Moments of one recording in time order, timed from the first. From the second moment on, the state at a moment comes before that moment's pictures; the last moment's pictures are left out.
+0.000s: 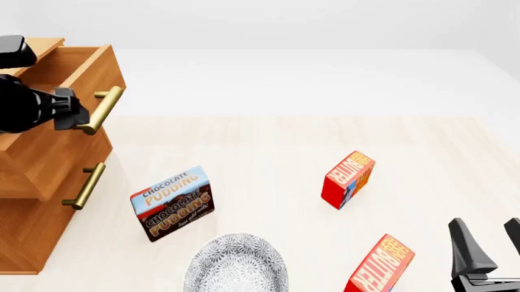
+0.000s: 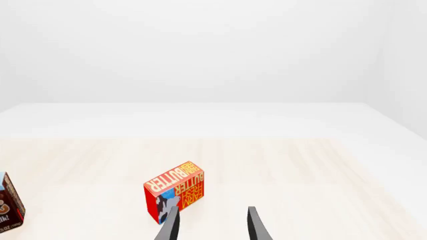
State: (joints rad) left arm 0.02 1.17 -1.22 0.92 -0.07; right arm 0.00 0.00 0.00 0.00 0.00
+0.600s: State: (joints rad) left arm -0.12 1.20 -1.22 0.91 -0.11; right arm 0.00 0.00 0.00 0.00 0.00
